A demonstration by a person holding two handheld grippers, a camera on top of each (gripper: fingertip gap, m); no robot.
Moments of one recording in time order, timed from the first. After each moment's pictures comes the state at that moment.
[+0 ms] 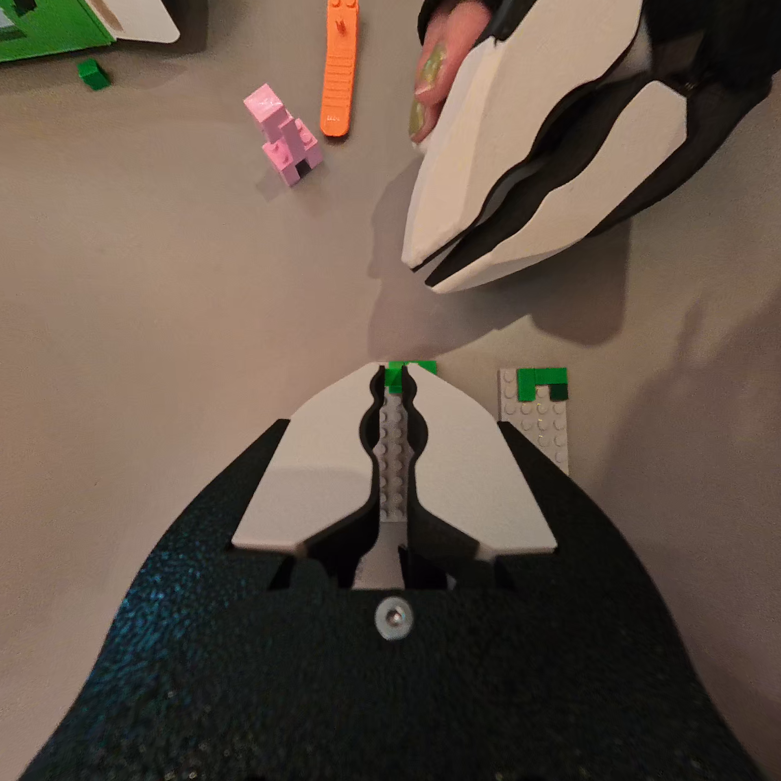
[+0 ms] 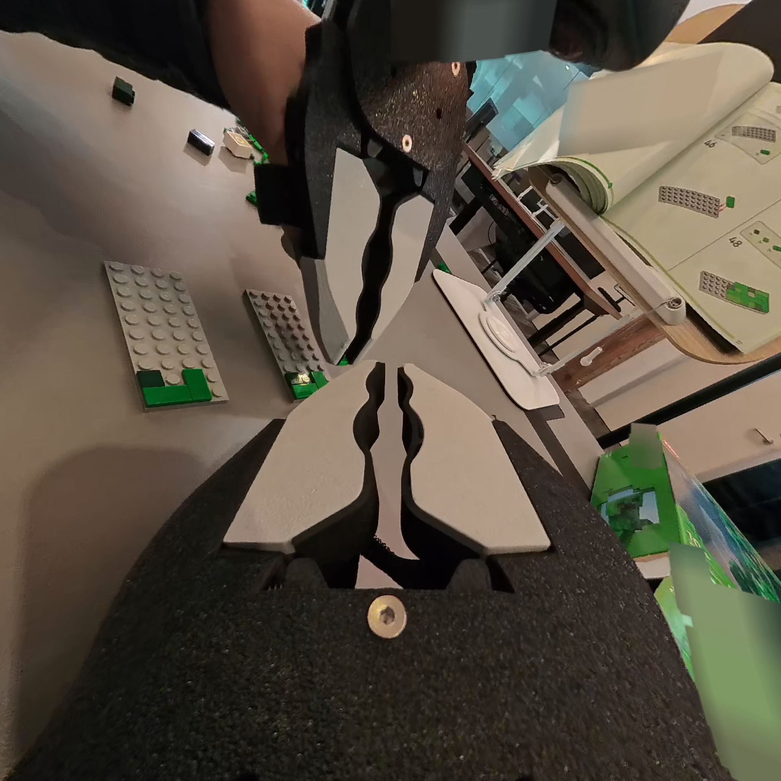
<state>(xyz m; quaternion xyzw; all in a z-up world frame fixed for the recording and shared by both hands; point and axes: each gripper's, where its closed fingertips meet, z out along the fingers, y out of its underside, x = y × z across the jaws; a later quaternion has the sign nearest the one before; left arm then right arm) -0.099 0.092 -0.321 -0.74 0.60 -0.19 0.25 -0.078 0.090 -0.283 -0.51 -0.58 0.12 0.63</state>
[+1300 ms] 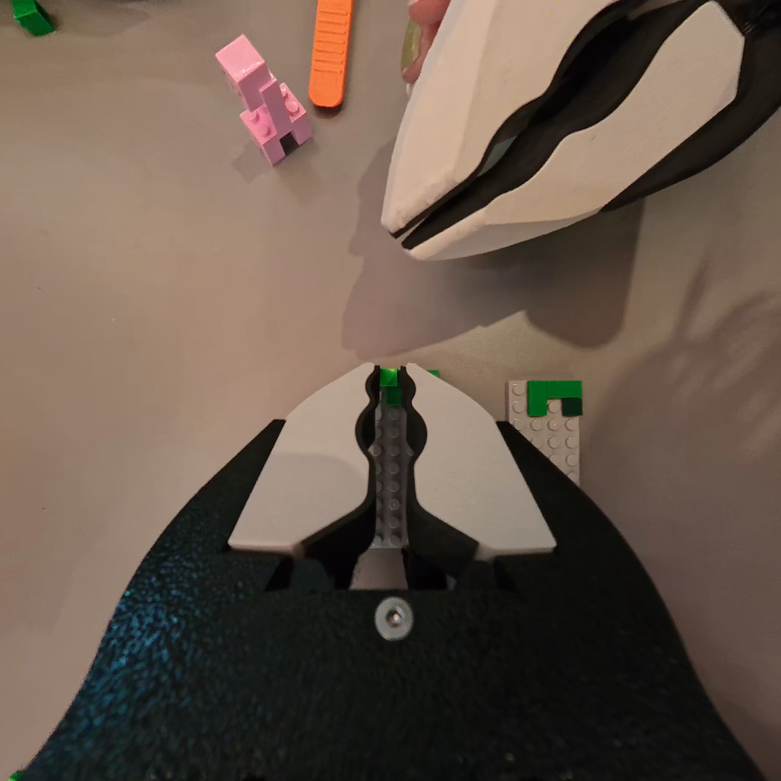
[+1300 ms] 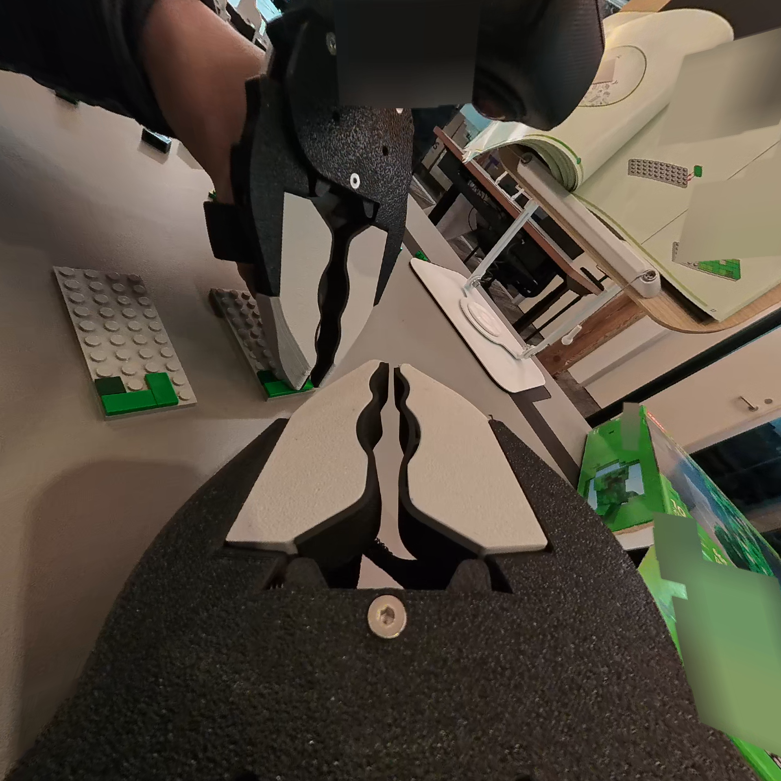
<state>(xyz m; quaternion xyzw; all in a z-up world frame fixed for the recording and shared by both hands) -0.092 0.093 -0.339 -0.75 0.59 -0.19 0.23 -0.071 0.102 -0.280 -0.53 -0.55 0.11 0.64</state>
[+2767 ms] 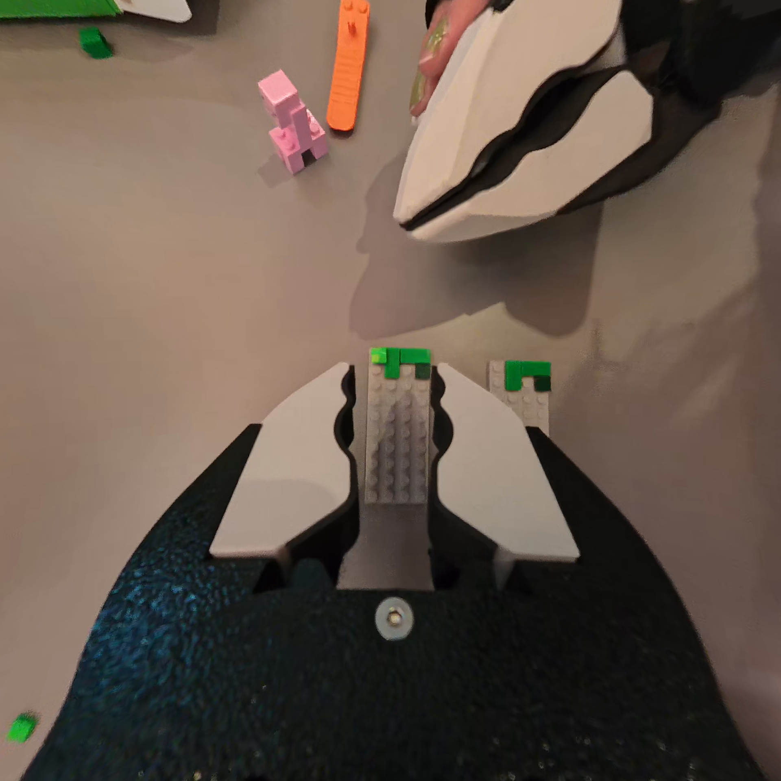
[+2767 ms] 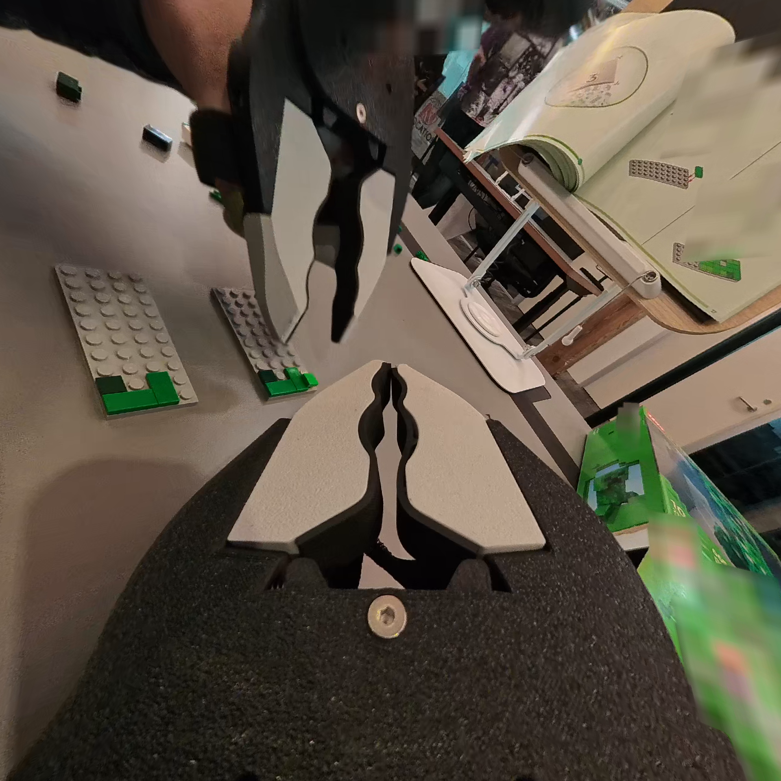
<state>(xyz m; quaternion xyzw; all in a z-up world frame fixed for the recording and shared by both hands) -0.108 0.090 -0.316 -0.75 0.57 -0.22 0.24 -0.071 0.102 -0.280 -0.53 -0.55 0.11 0.64</state>
